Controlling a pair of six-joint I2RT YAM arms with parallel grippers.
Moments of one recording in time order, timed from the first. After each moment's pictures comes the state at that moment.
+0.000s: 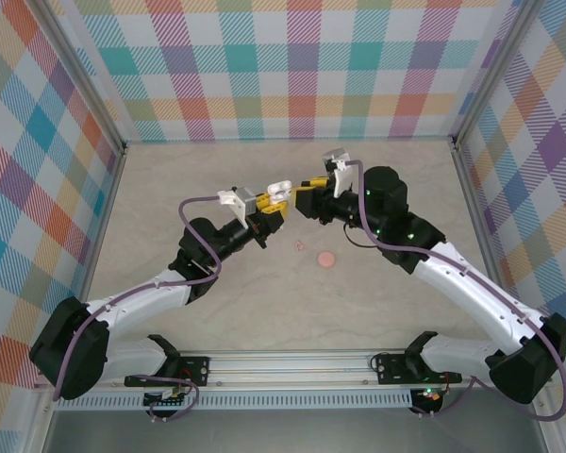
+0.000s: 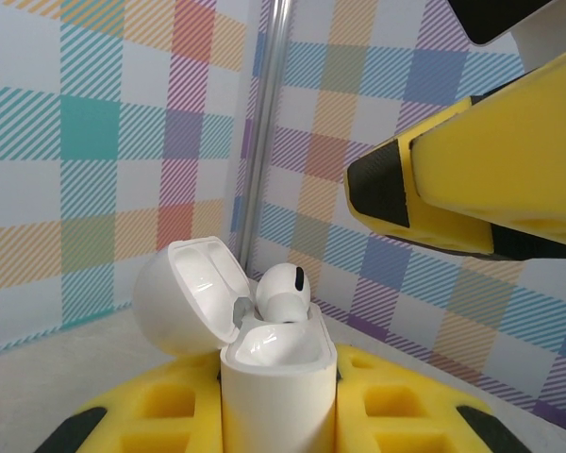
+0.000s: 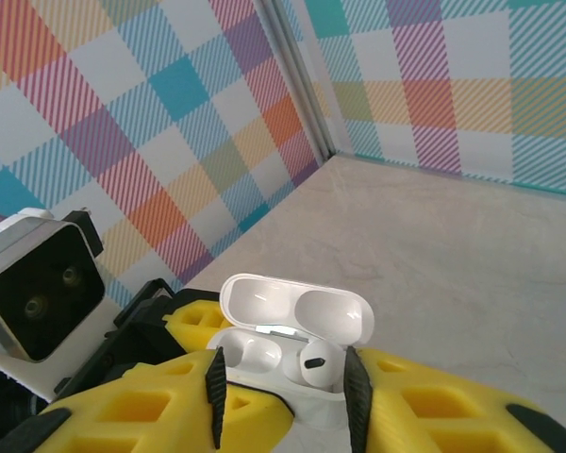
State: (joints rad) left arm -0.67 1.22 0.61 0.80 0.25 -0.21; right arm 0.70 1.17 1.14 -0.17 -0.26 0.32
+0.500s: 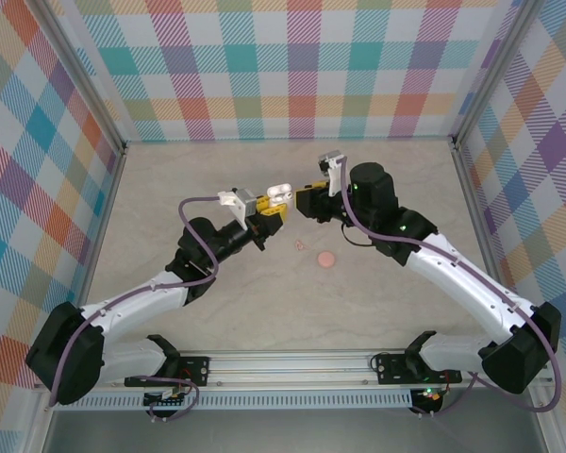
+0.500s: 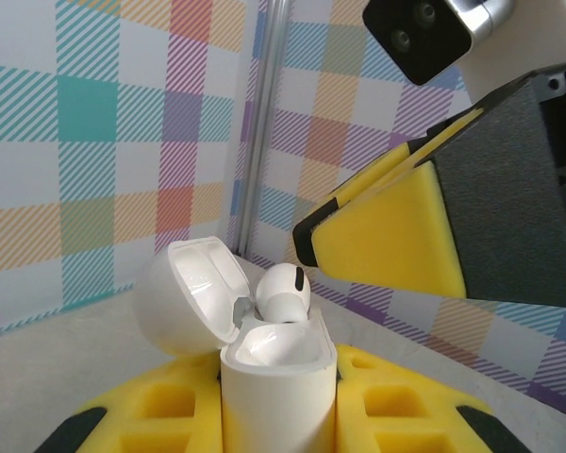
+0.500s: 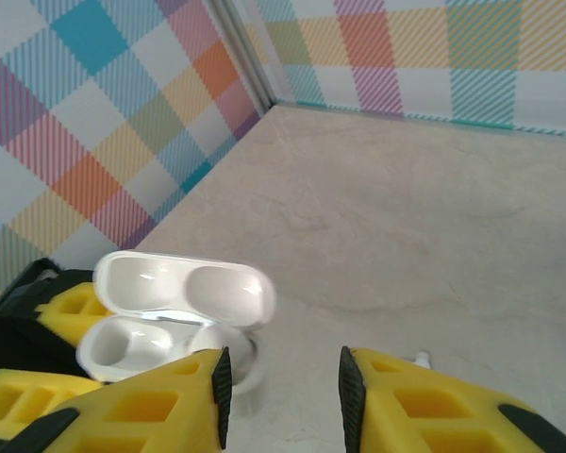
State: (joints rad) left arm -0.67 1.18 0.62 0.71 0.25 -0.20; right arm 0.68 1.23 1.18 -0.30 -0.16 0.32
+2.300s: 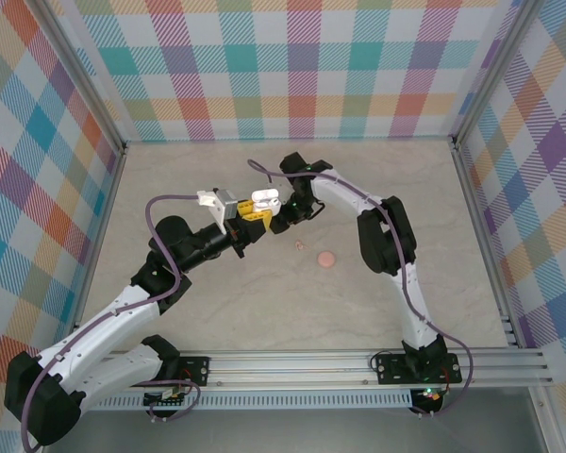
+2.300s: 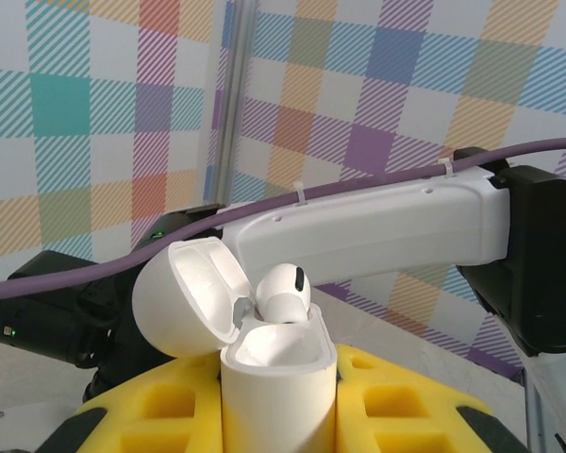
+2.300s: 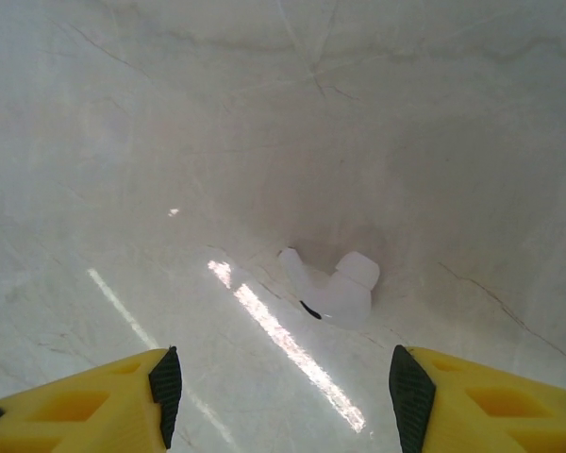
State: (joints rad) left arm -0.60 0.92 0.69 0.33 0.38 -0.20; right arm 0.60 2.34 1.99 -0.99 -0.37 -0.12
